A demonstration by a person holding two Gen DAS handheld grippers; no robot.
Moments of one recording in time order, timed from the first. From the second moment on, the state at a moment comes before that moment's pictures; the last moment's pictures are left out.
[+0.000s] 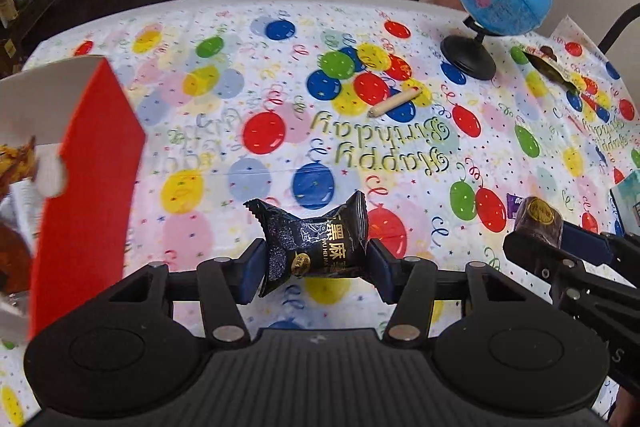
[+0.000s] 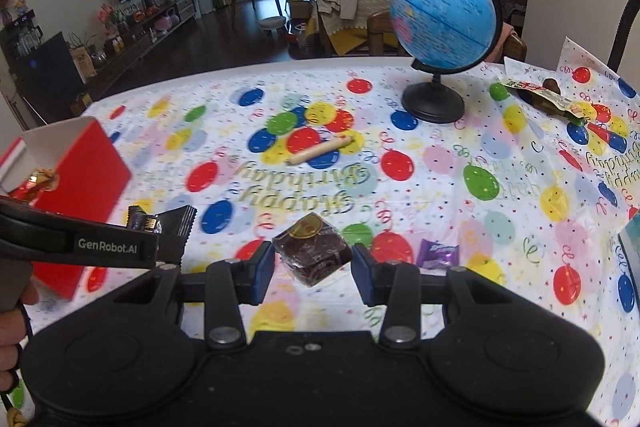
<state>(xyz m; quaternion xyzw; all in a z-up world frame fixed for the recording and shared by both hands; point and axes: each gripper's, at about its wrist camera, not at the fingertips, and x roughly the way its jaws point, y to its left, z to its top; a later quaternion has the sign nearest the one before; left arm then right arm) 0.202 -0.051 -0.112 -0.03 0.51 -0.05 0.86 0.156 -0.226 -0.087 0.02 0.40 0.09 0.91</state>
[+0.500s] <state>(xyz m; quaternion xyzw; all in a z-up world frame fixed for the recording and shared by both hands) 0.155 0.018 -0.064 -0.07 0.47 -0.04 0.88 0.120 -0.159 -0.048 0.03 0.38 0.12 0.92</state>
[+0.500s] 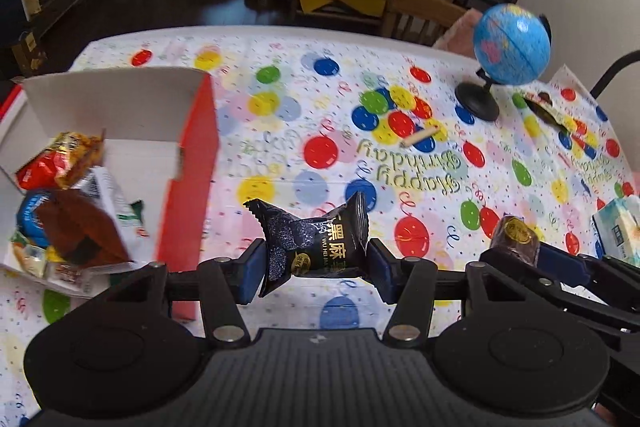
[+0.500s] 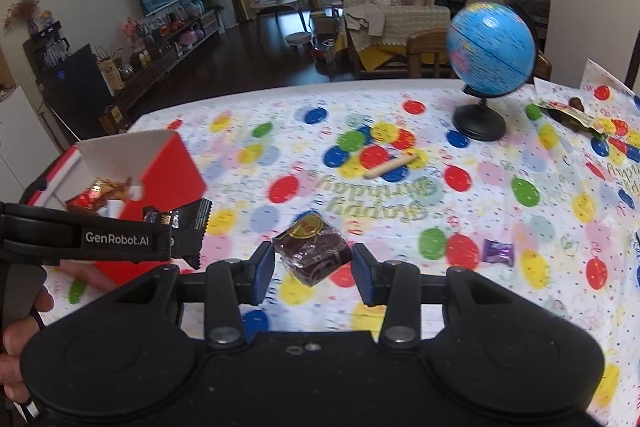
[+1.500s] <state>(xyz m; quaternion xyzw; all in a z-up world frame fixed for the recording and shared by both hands) 0.133 0.216 -0.038 -0.11 0.43 0.02 0.90 0.134 0.031 -0.031 0.01 0.36 0.16 0.92</state>
